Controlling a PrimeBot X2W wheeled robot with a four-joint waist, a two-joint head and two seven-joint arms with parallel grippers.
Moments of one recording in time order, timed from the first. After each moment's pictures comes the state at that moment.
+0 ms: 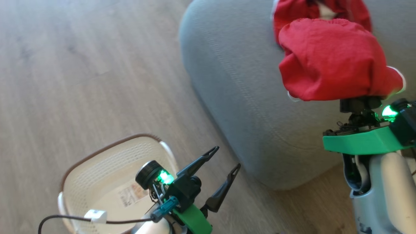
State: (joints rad) left arm -0.16 0.11 -0.63 0.13 -0.12 -0.13 -0.25; right arm -0.26 -0.06 0.01 -0.07 0.15 0.13 -0.26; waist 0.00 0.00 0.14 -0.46
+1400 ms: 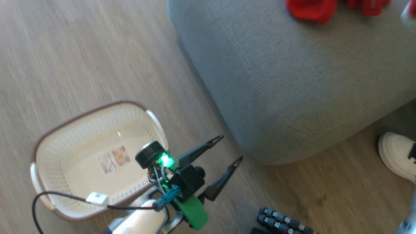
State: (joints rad) left arm -0.30 0.20 -0.74 0.12 -0.13 -0.13 -0.25; right arm -0.55 -0.13 -0.35 -0.02 0.15 0.13 -0.26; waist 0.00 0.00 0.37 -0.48
